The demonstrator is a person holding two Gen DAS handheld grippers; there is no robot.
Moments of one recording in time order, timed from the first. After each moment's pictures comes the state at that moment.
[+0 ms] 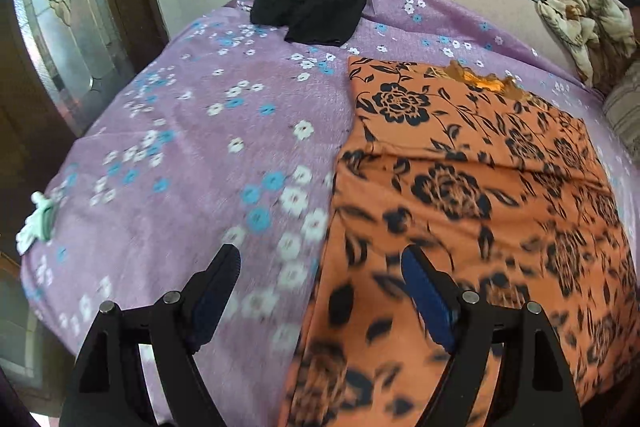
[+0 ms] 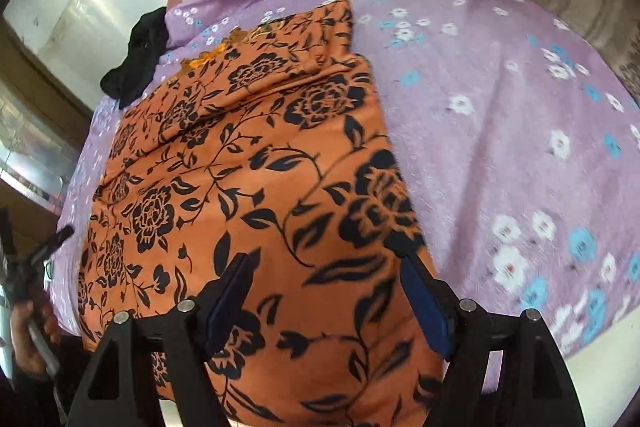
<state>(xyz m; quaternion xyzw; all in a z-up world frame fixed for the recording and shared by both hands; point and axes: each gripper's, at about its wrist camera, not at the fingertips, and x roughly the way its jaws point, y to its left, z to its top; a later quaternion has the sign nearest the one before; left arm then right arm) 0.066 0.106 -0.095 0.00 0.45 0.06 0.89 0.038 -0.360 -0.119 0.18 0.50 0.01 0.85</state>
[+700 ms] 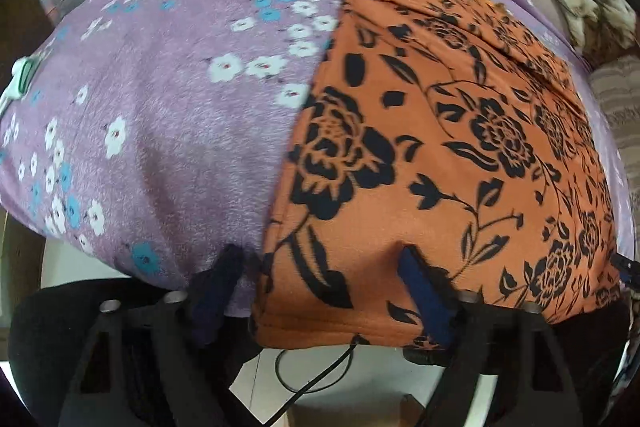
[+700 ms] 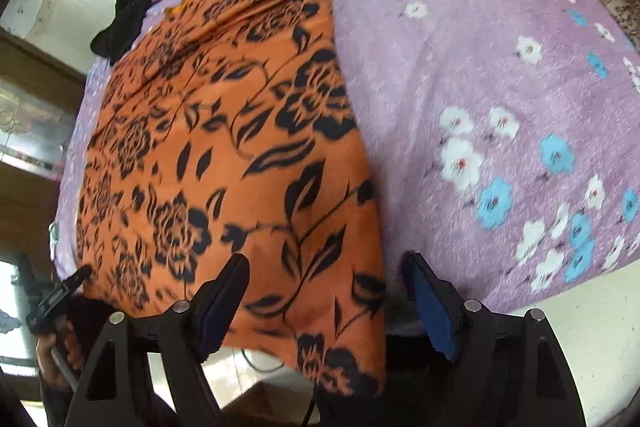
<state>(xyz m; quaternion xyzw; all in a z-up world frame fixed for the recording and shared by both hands) -0.021 0.115 -0.157 -0.08 0.57 0.02 0.82 0.003 -0.385 -0.144 0.18 0.60 0.05 0.78</state>
